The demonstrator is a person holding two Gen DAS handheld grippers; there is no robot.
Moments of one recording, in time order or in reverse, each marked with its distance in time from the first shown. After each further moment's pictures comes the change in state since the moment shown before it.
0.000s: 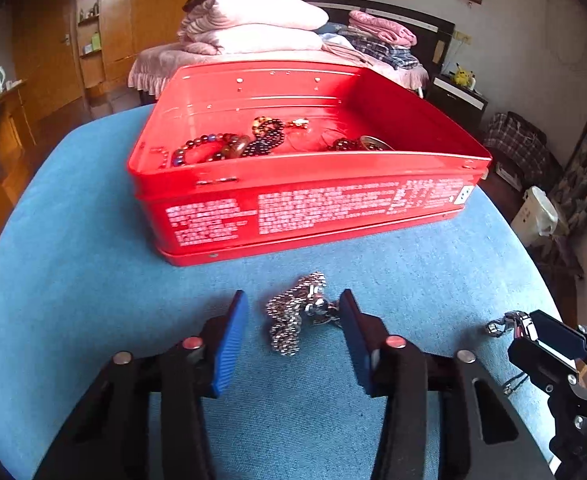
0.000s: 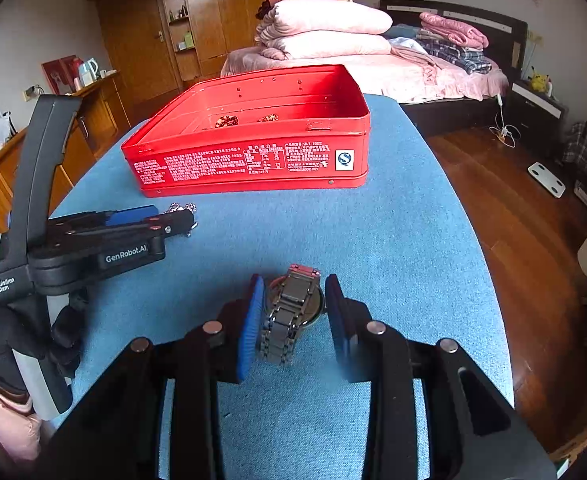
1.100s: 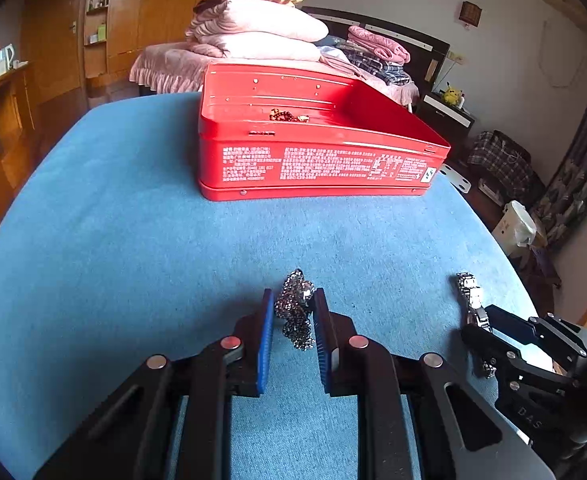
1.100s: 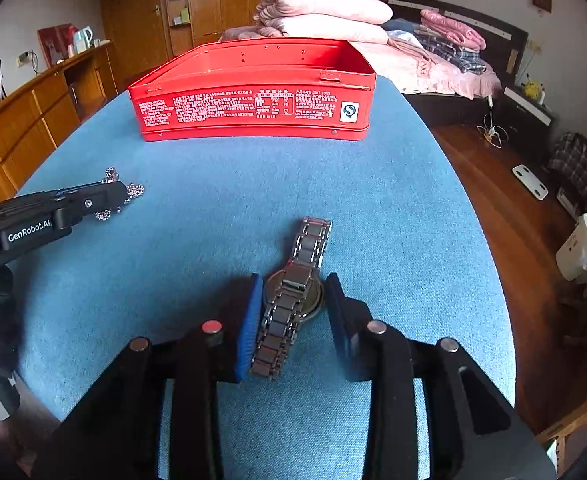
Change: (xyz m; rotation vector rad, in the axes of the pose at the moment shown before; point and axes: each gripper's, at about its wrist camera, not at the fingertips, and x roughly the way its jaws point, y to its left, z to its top) left arm -0.049 0.021 -0.041 -0.070 -0.040 -0.065; right arm -0.001 0.023 -0.033 -0.064 0.063 -0.095
